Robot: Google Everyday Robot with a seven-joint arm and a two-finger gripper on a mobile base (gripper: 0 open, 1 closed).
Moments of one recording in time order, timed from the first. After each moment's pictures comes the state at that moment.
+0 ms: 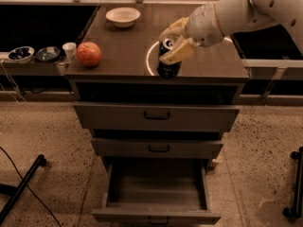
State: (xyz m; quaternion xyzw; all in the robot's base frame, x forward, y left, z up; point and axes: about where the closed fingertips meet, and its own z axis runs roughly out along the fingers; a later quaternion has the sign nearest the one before) arm 0.640 -0.056 0.936 -0.66 0.58 0.20 0.44
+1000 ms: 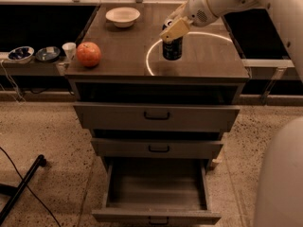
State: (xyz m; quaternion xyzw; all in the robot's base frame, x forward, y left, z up) arm 0.735 -0.077 0.945 -0.54 0.71 0.15 0.43
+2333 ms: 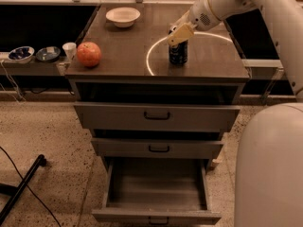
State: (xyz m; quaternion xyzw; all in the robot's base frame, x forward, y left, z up) arm 0.746 -0.093 0.916 -0.53 0.74 0.18 0.37
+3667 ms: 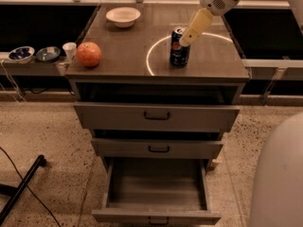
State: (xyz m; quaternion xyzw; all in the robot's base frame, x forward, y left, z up) arm 0.722 -0.126 0.965 -0.56 0.74 0.06 0.36
